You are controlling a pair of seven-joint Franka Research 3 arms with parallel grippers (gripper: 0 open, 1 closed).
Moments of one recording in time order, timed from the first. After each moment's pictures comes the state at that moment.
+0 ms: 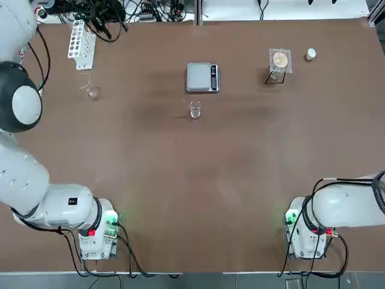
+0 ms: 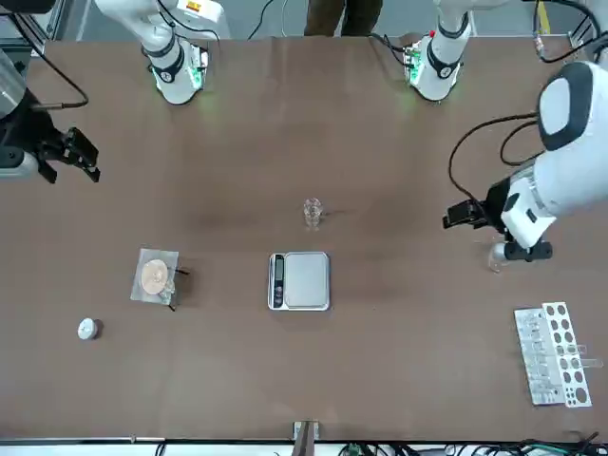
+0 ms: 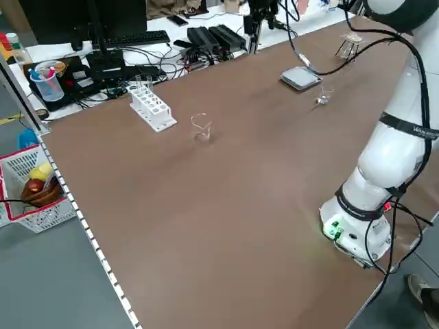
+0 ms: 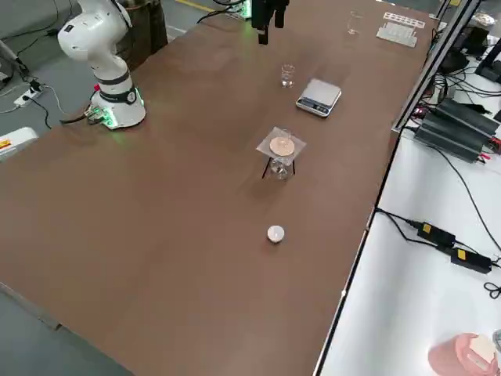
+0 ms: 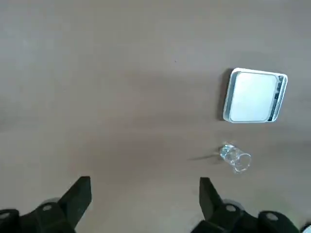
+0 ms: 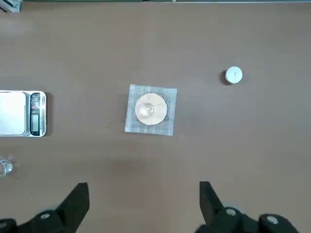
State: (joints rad) left arm 0.01 0.20 -0.16 -1.70 -0.33 1.84 -0.13; right arm 0.13 -0.06 -0.04 -1.64 -0.01 1.69 0.08
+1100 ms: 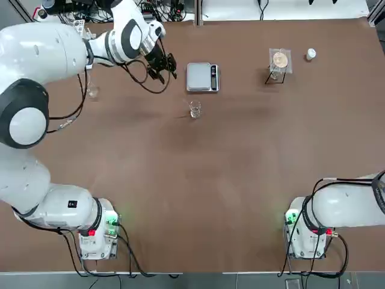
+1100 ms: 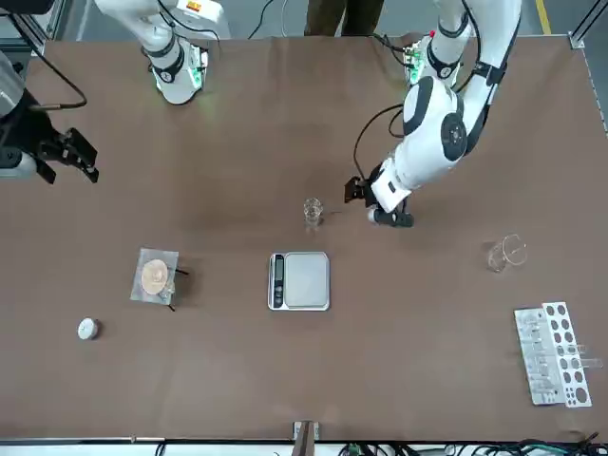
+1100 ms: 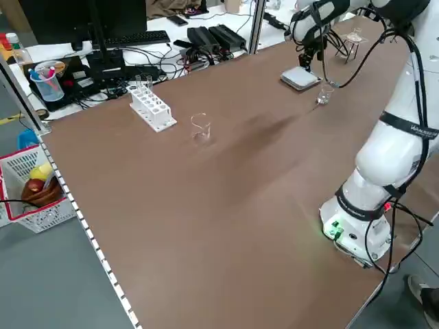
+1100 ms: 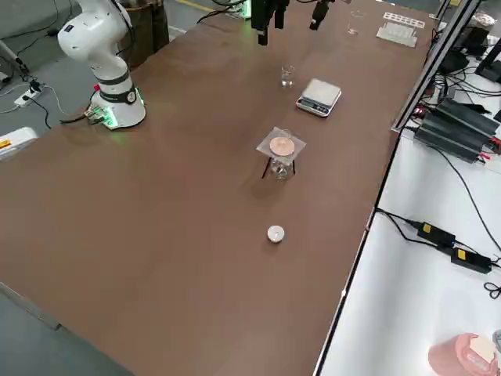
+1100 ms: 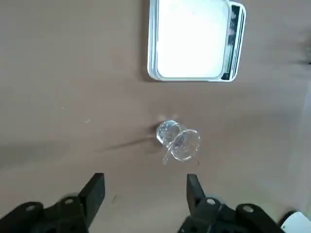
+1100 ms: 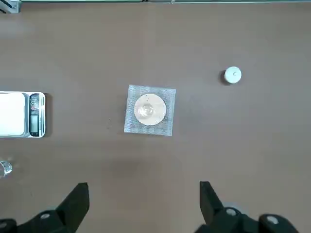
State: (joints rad) left arm -0.07 0.22 -0.49 -2.05 -0.46 2.32 -0.24; right arm 0.13 -0.06 -0.05 -1.64 -0.01 1.69 0.08
